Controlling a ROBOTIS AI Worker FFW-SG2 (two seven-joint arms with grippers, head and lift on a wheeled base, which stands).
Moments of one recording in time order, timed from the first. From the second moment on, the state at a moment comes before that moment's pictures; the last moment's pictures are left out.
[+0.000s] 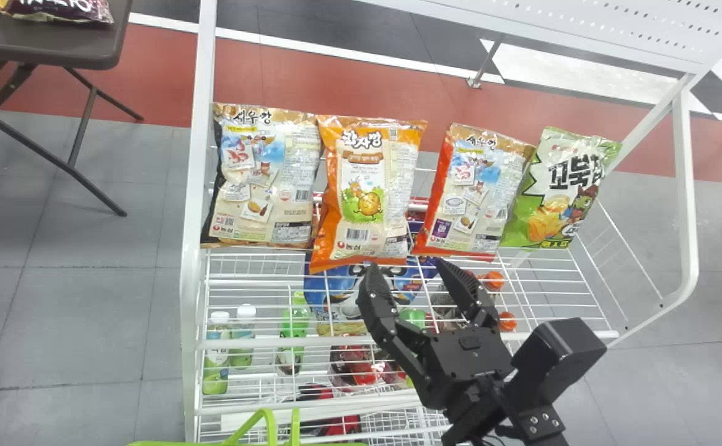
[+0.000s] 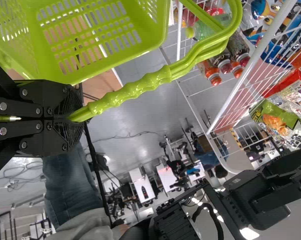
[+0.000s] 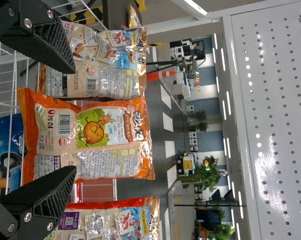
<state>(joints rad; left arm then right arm) 0.80 0.20 -0.22 -2.31 0.39 1.02 -0.75 0.83 -0.09 -0.01 -2.36 -0.16 0.09 0.05</state>
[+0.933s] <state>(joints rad) 0.80 0.20 -0.22 -2.31 0.39 1.02 -0.75 0.74 -0.09 0.05 -2.29 -0.13 0.08 0.06</state>
